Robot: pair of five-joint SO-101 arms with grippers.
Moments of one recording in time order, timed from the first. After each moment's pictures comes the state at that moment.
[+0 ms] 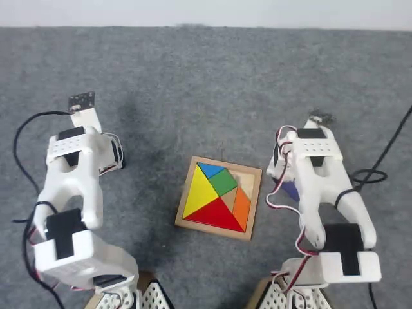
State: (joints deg) left arm -23.3 5.6 31.4 57.7 3.6; right arm -5.5 -1.3 32.0 65.9 -34.2
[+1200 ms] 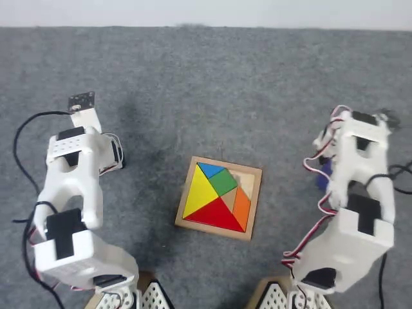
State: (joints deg) left arm -23.3 5.6 31.4 57.7 3.6; right arm 15.1 15.2 10.7 66.2 -43.4
